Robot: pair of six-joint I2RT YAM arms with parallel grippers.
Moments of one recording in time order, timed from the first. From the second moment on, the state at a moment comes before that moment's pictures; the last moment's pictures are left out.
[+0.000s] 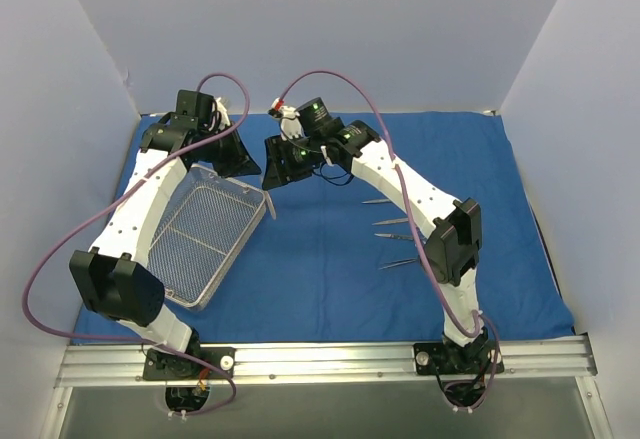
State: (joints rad) left arm -0.23 1.60 1.68 -0.96 0.36 -0.62; right arm 0.73 2.03 2.03 -0.74 -0.46 0.33
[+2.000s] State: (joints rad) left arm -0.26 1.38 1.43 -0.95 0.23 -0.46; right arm 0.20 1.11 0.58 -0.68 -0.02 1.48
